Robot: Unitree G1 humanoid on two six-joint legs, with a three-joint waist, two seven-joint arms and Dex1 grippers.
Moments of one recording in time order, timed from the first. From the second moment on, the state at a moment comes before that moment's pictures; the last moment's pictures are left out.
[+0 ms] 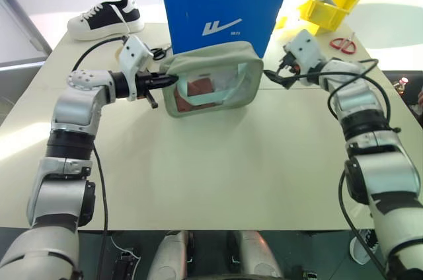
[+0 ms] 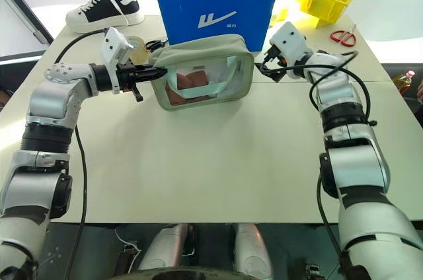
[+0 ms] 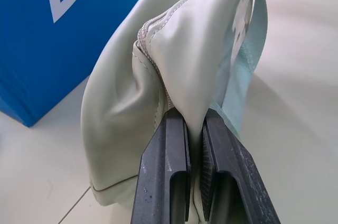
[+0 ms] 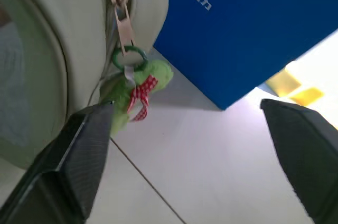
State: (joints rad) left arm -0.87 0.60 -0.03 0.36 -0.25 0.43 -1.03; right arm -1.14 -0.56 0.13 0.98 -0.09 -0.09 0.72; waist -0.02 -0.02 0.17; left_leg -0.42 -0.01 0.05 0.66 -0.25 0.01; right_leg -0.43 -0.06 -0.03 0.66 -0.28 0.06
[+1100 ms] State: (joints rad) left arm -0.88 0.59 -0.02 0.38 -0.23 0.42 -1.02; right arm -1.28 -0.49 0.21 1.33 -0.33 -0.42 0.72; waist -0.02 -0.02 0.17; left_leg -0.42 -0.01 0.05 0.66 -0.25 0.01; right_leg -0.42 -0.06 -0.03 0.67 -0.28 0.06
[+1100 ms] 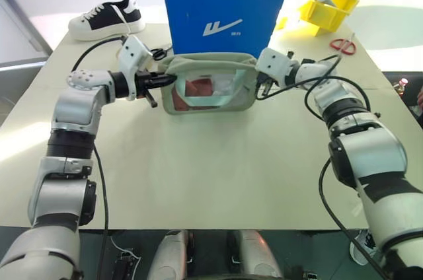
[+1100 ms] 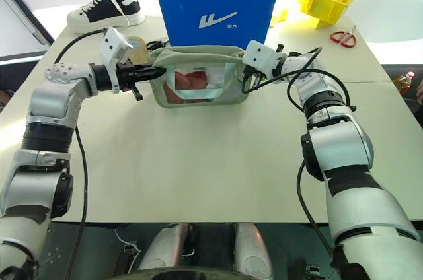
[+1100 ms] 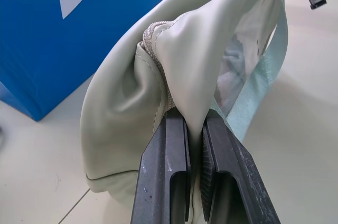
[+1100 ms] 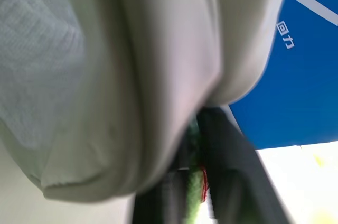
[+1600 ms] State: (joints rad) left arm -0.88 0.59 -0.02 0.38 -0.23 0.42 -1.04; right arm -1.08 -0.62 0.14 1.10 -0.25 -0.36 0.75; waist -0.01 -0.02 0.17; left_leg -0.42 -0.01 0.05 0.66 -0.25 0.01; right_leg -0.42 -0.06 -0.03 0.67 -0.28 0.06
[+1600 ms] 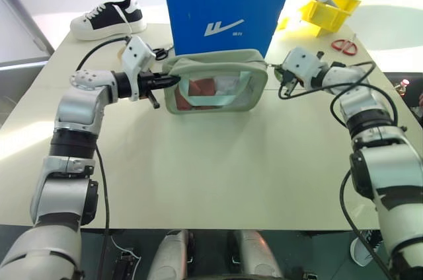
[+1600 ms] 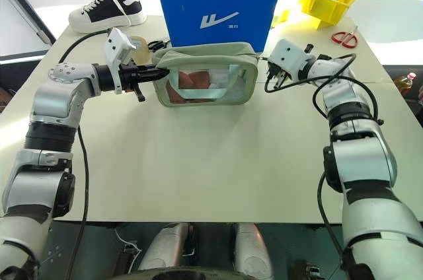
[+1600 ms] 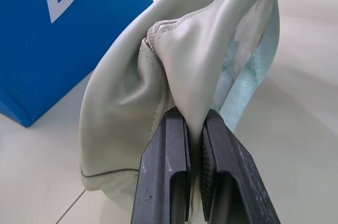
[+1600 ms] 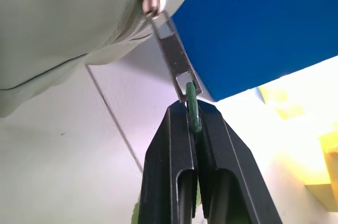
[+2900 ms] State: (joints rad) left arm -0.84 0.60 -0.02 0.30 -0.25 0.47 -1.08; right arm -0.97 -0.64 0.02 0.74 0.02 0.17 0.98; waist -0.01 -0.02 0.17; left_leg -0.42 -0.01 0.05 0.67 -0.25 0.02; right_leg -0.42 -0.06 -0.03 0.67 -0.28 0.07
